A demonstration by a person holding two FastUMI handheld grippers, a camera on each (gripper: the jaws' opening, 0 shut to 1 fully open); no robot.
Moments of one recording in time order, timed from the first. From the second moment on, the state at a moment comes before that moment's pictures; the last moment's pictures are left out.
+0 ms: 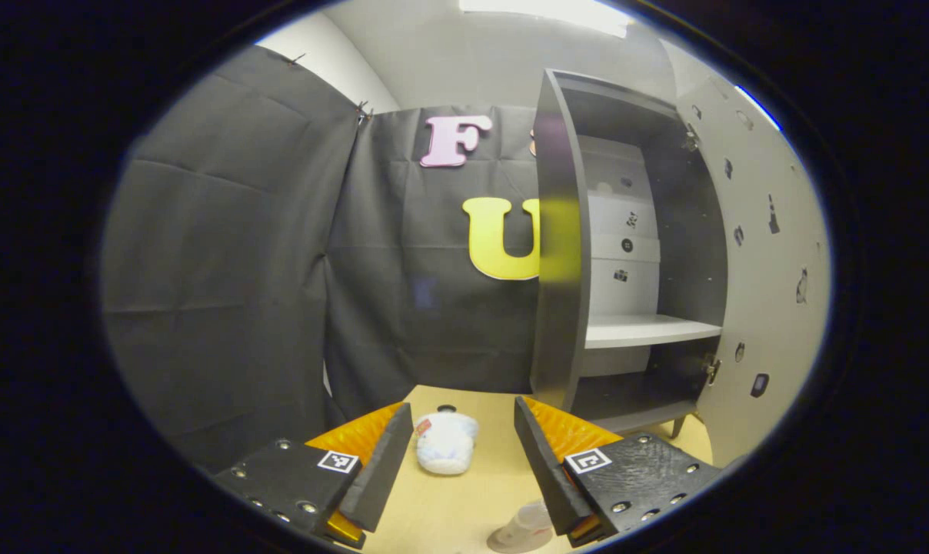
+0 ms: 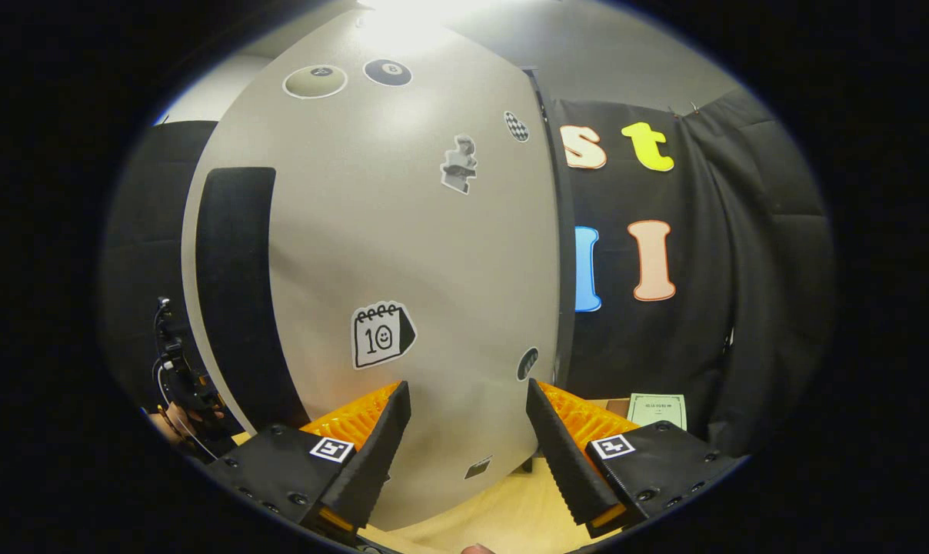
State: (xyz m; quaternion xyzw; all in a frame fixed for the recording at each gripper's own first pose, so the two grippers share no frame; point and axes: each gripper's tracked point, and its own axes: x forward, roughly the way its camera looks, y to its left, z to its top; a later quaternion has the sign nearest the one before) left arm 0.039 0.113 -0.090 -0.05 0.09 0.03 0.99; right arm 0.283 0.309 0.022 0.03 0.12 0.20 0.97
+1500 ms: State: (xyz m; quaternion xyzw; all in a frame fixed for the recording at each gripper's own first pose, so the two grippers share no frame) left arm -0.021 0.214 -0.097 -0.02 0.09 0.06 0.99; right arm 0.391 0.403 0.021 0.03 0.07 0.10 0.99
